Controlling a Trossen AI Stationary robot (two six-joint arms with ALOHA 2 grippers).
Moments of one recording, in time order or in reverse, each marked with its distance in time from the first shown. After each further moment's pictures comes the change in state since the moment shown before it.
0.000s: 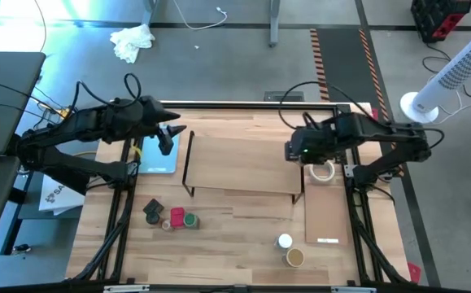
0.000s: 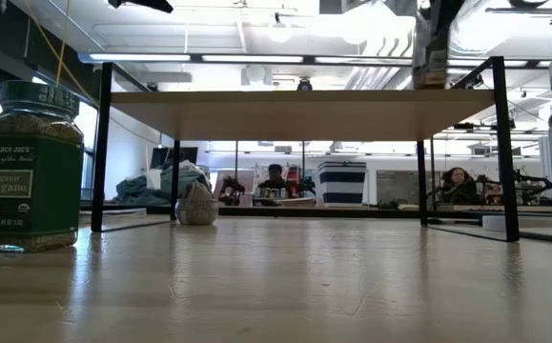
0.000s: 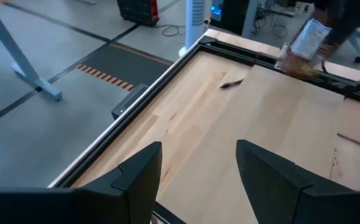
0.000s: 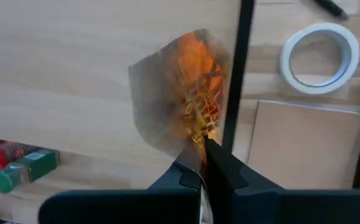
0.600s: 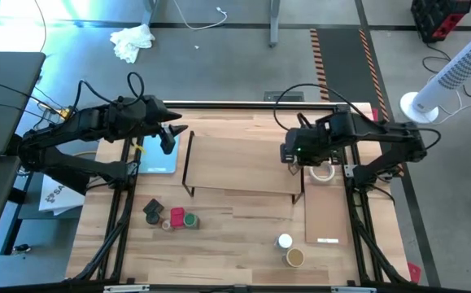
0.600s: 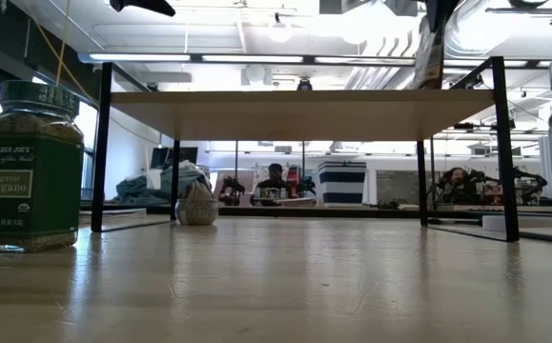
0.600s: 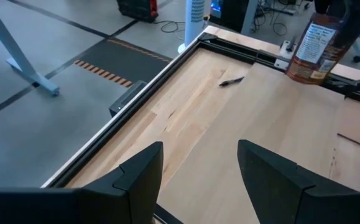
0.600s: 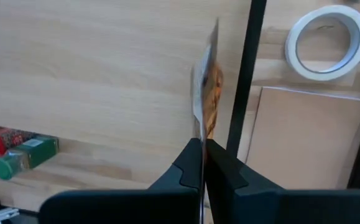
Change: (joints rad) left arm 0.024 0.014 0.000 0.004 0.032 -0.009; right arm -0.022 0.045 0.033 -0.004 -0.069 -0.026
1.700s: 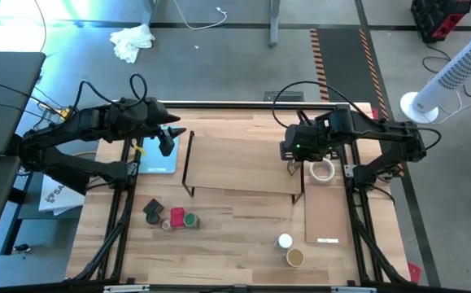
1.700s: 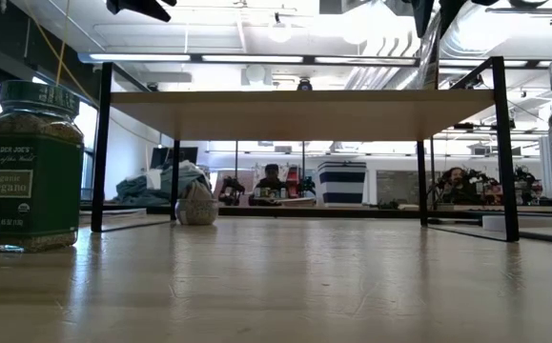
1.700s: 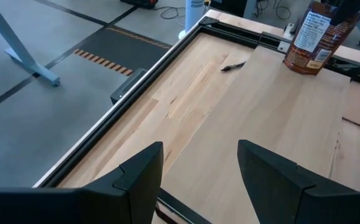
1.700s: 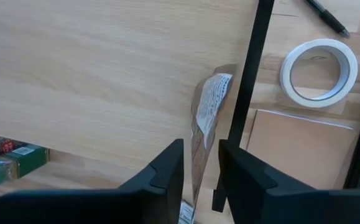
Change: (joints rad) left arm 0.000 0.000 0.000 -0.058 0.009 0.001; right arm -0.024 0.003 0.001 0.000 0.051 -0.093
